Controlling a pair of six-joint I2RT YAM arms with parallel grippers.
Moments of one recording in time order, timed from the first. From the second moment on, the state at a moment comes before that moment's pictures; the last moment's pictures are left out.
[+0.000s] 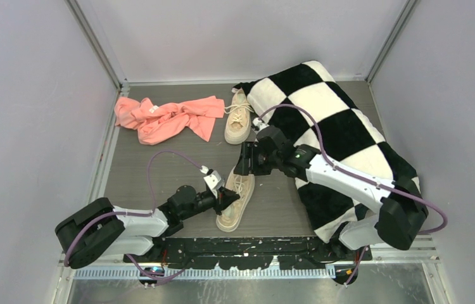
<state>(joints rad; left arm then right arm) -0.91 1.20 0.11 0.95 0.18 -0.22 0.83 1.42 1.05 -0.38 -0.12 0.71</state>
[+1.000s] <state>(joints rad) -0.91 1.17 0.11 0.94 0.16 -0.21 0.78 1.61 1.06 -0.36 -0.20 0.47</state>
